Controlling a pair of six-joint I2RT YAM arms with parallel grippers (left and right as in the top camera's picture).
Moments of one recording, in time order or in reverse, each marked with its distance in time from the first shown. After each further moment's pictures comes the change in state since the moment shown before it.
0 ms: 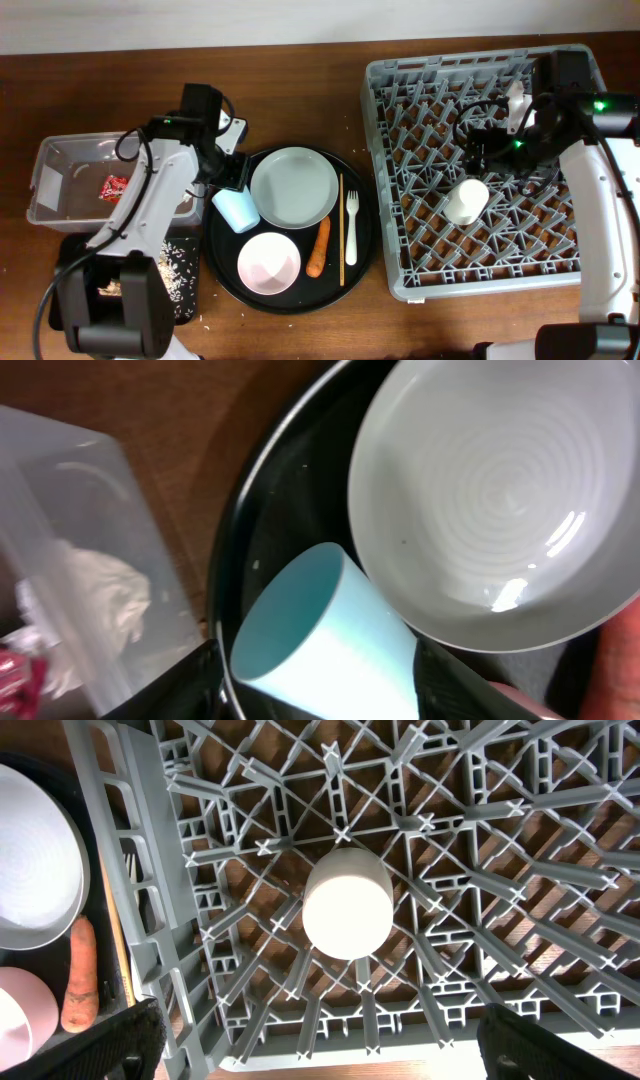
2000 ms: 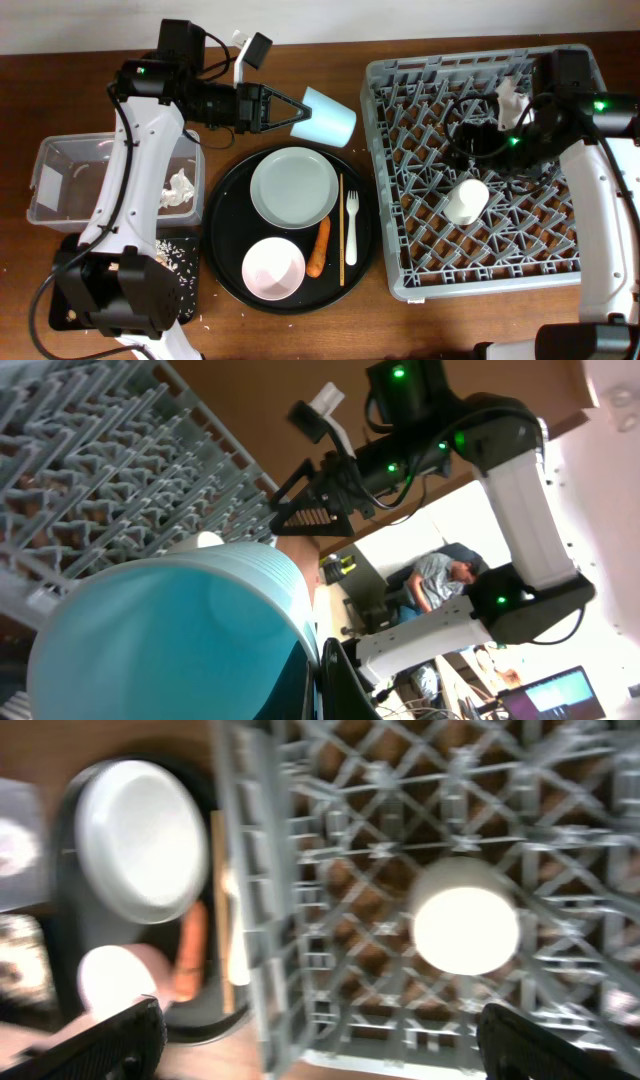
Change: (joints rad) left arm 0.012 0.114 0.494 -0.238 1.358 0.146; right arm 0.000 0.000 0.000 0.013 -0.253 0.001
